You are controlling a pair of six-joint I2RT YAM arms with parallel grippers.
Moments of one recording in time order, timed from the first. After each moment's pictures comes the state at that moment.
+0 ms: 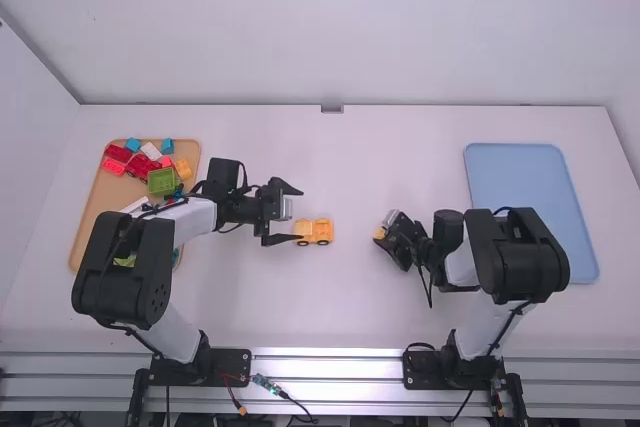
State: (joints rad) left arm -0.08 1.70 0.77 -0.11 1.06 1.28; right arm 0.07 1.89 0.30 0.81 -0.75 -0.66
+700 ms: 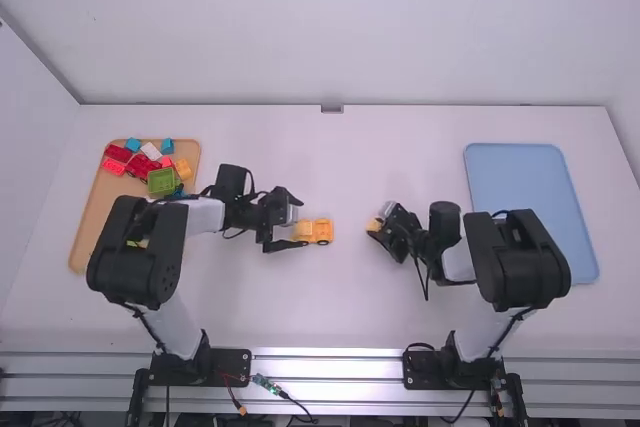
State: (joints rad) left arm -0.10 1.80 0.77 -0.10 0.97 1.27; right arm 0.10 1.85 0.34 0.80 -0.78 -0.58
